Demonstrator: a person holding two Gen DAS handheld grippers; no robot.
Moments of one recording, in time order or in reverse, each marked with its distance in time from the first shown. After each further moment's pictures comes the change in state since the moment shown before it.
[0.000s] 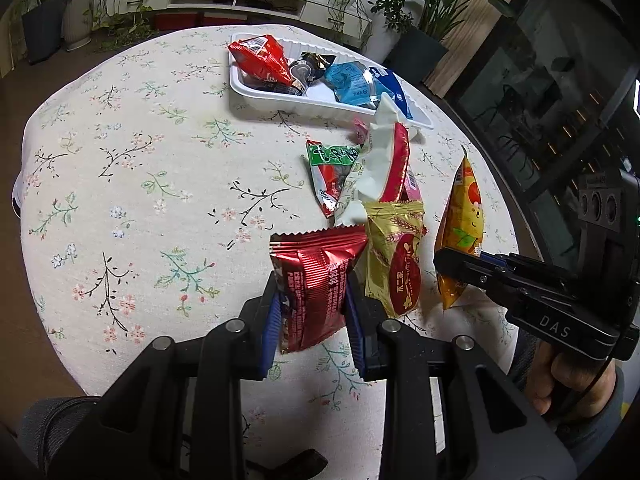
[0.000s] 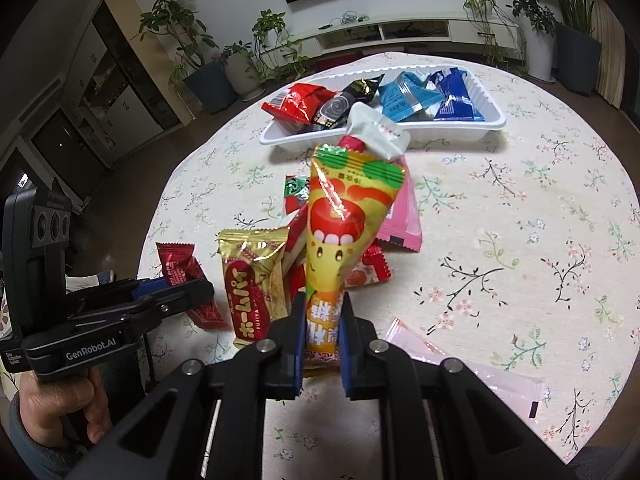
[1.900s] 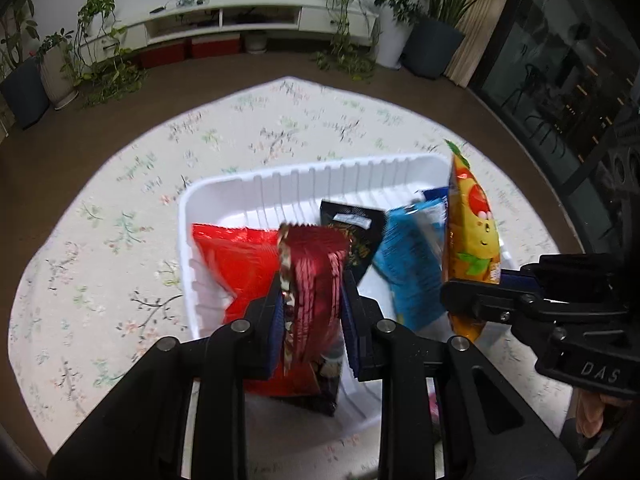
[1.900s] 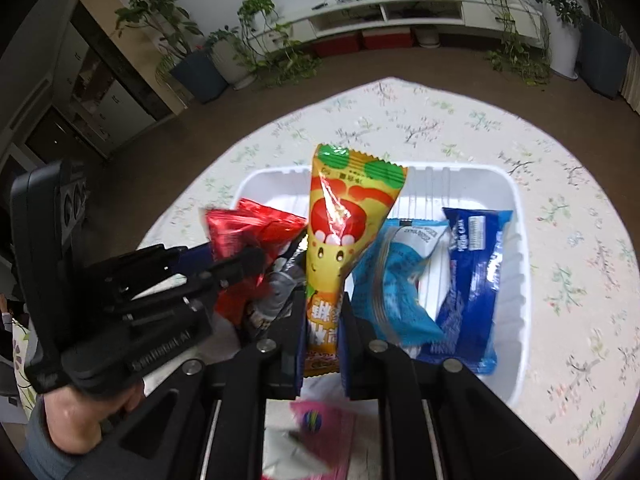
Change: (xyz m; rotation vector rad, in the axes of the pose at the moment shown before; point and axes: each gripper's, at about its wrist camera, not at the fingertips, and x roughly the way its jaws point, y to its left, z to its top) left arm 0.135 -0.001 0.263 0.121 0.023 0.146; right arm 0.098 -0.062 0.223 0.006 0.133 0.022
